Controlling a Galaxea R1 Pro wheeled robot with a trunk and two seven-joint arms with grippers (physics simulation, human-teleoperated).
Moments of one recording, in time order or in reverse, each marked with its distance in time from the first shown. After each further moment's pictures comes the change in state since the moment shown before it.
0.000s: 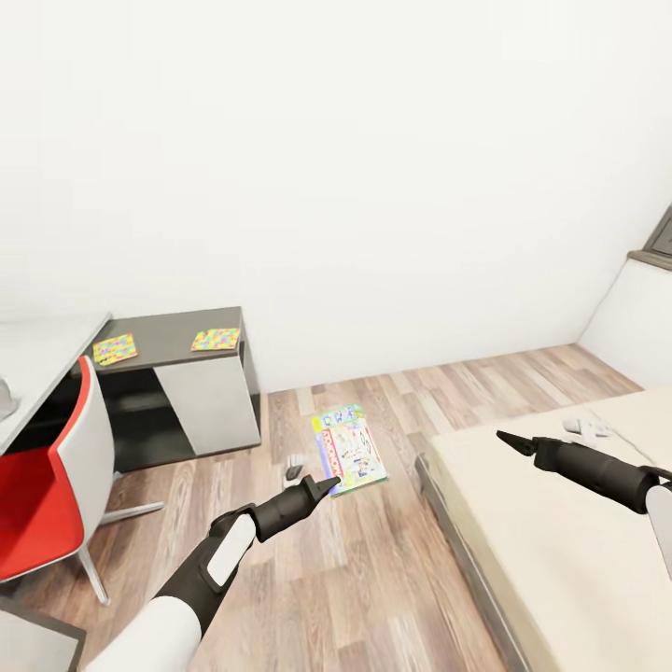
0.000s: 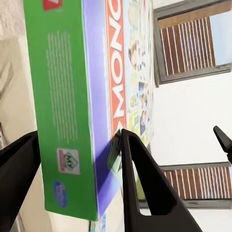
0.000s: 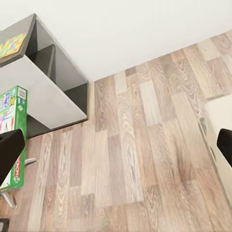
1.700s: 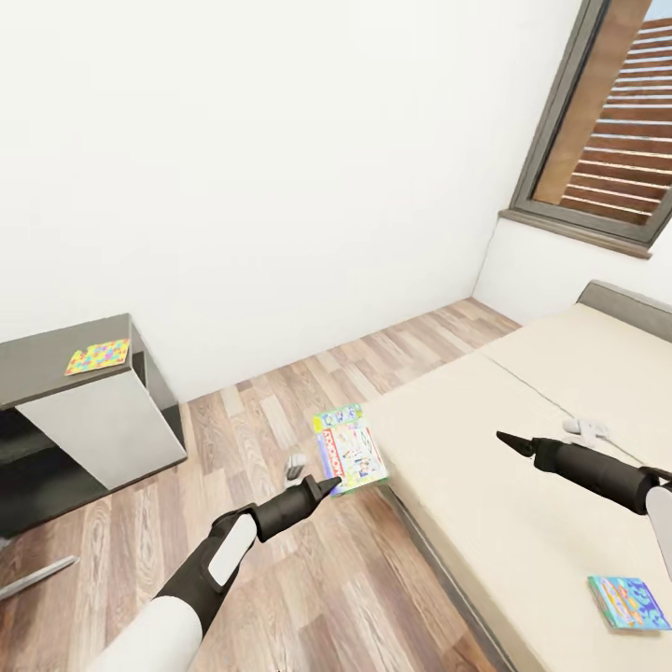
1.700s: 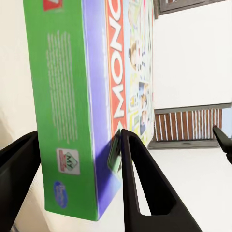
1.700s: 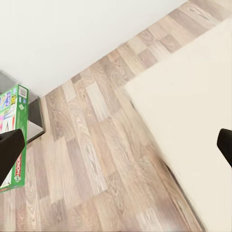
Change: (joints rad) left arm 0.000 -0.003 -0.002 -0.001 0.000 0.000 0.002; right arm 0.003 0.000 0.000 0.000 -0.001 -0.001 0.002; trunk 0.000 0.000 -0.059
